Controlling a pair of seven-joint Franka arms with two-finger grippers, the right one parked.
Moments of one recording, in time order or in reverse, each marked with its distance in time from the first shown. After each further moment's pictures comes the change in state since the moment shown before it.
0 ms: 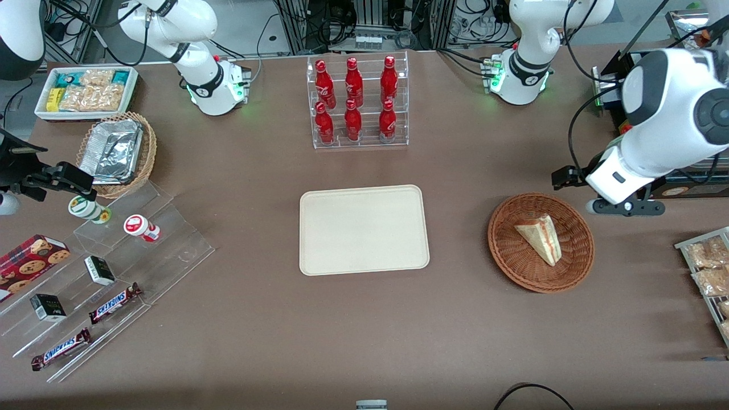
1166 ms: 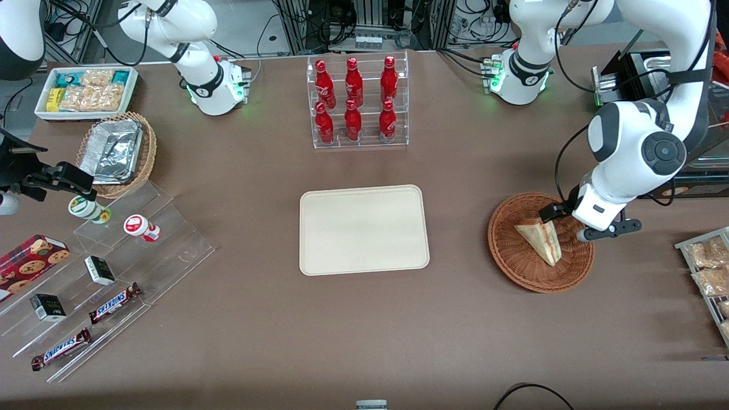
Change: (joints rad) arm 0.012 0.102 0.021 -0.216 0.000 0.430 -0.316
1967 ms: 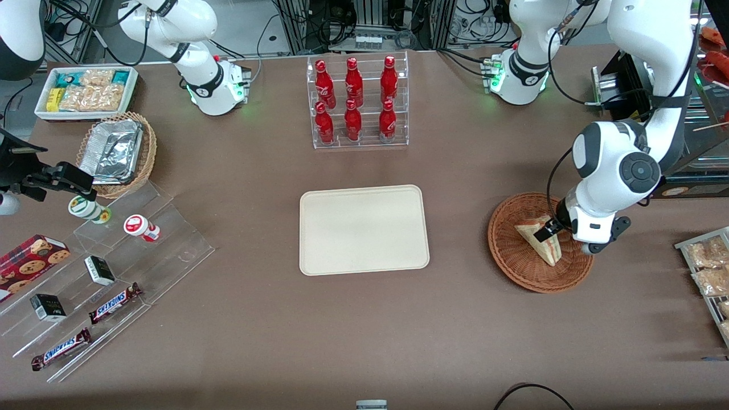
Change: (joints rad) arm -0.010 0.099 -0.007 -0.001 -0.004 0.086 -0.355
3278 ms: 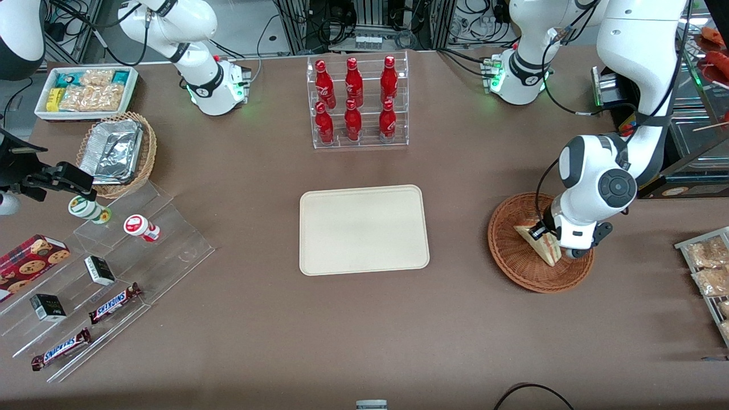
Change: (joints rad) arm -0.012 0.072 -0.001 0.011 0.022 0.004 -0.006
